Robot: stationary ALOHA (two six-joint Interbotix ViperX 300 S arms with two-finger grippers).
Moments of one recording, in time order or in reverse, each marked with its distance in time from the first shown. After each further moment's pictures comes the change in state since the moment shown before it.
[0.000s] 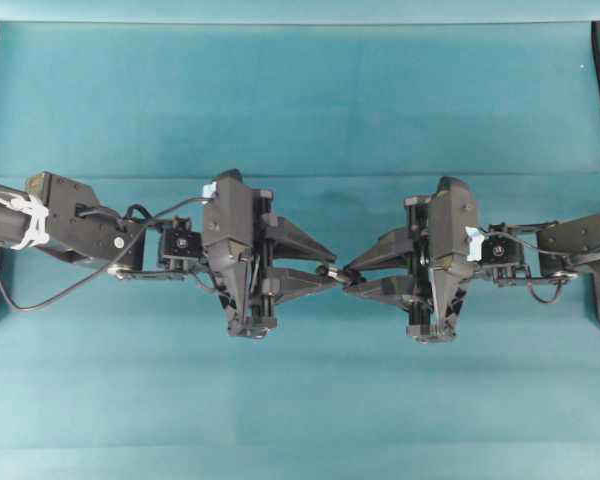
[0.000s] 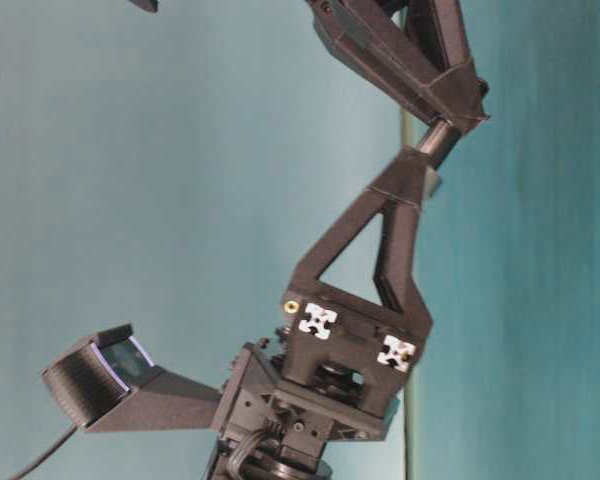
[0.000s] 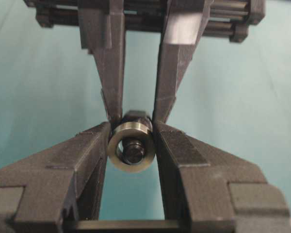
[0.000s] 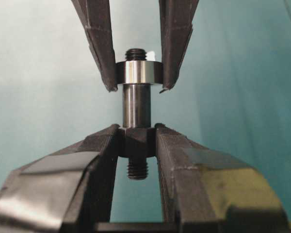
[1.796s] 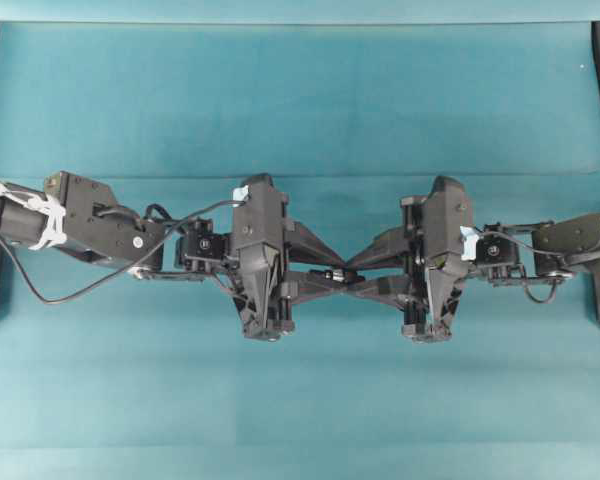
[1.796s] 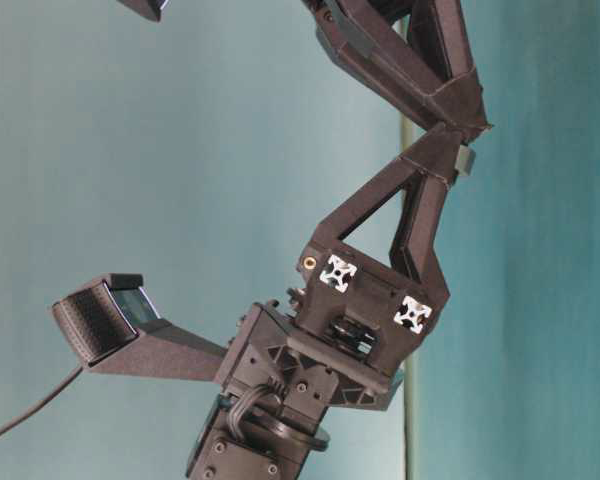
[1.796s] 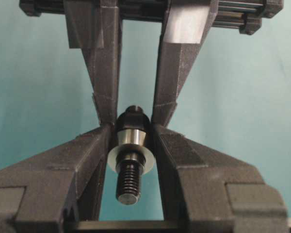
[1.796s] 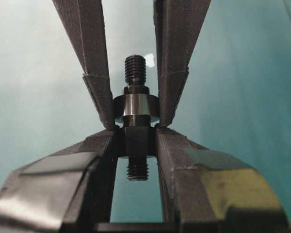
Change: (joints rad) left arm -0.002 0.028 -0.083 0.000 0.104 -0.003; right arm -0.005 0.021 -0.015 0.005 -0.002 0.000
